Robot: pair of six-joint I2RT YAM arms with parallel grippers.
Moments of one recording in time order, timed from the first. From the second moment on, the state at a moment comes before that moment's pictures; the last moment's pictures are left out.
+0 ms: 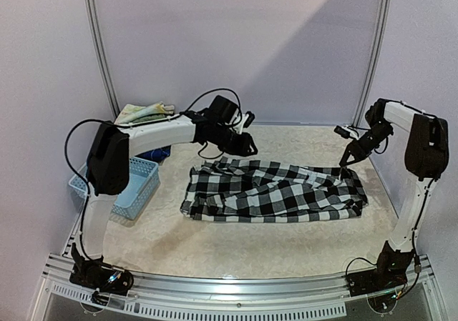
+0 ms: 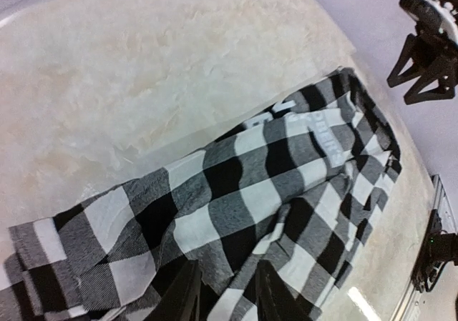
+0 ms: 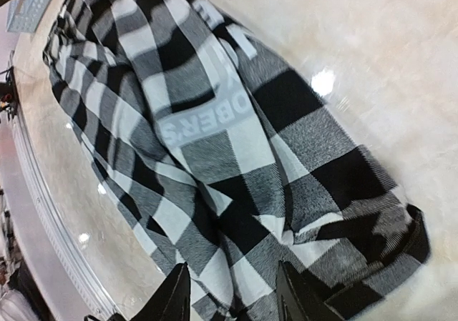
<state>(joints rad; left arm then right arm) -0.73 2.30 1.94 -0.42 0.30 -0.33 -0.13 2.07 1.72 -1.34 -0.58 -0.77</state>
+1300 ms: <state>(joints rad) -0.90 1.97 1.46 -0.71 0.04 0.08 0.11 2.58 2.37 -1.28 -0.12 -0.55</state>
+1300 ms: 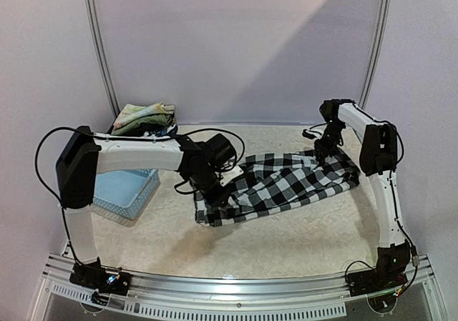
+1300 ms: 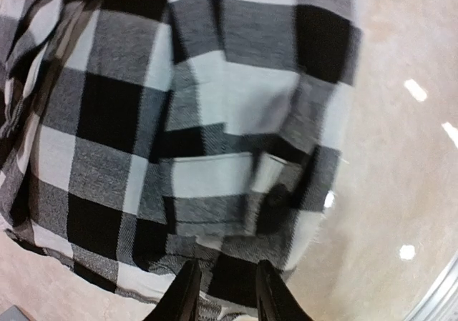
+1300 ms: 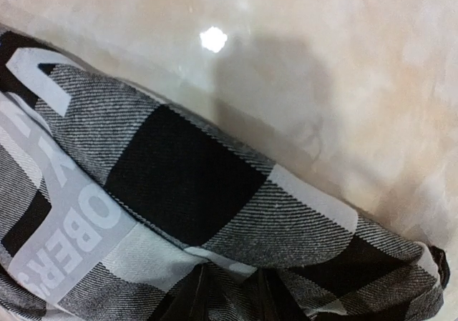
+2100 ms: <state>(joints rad) -1.04 2.11 1.53 -0.78 -0.03 0.11 0.21 2.07 1.94 -0.93 0.02 -0.56</state>
